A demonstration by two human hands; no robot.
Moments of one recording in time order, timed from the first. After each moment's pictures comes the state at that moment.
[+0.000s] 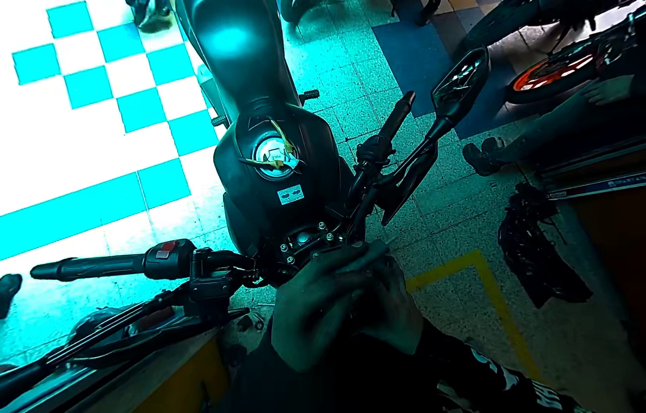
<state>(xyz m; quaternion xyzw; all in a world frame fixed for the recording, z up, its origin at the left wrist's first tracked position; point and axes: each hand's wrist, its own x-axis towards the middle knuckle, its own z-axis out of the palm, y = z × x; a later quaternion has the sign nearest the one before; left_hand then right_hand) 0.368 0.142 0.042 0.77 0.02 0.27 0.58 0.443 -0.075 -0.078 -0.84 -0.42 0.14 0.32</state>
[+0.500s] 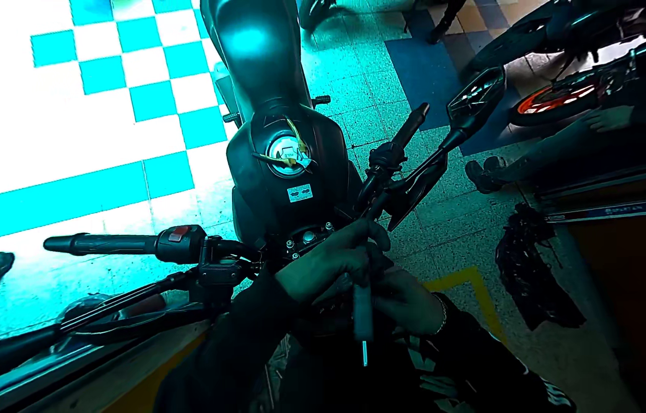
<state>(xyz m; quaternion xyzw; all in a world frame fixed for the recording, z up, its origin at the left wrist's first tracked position) 0.414 0.181 0.060 0.53 0.04 -0.15 0.83 0.493 -0.019 0.007 -0.57 -0.44 0.41 0.56</state>
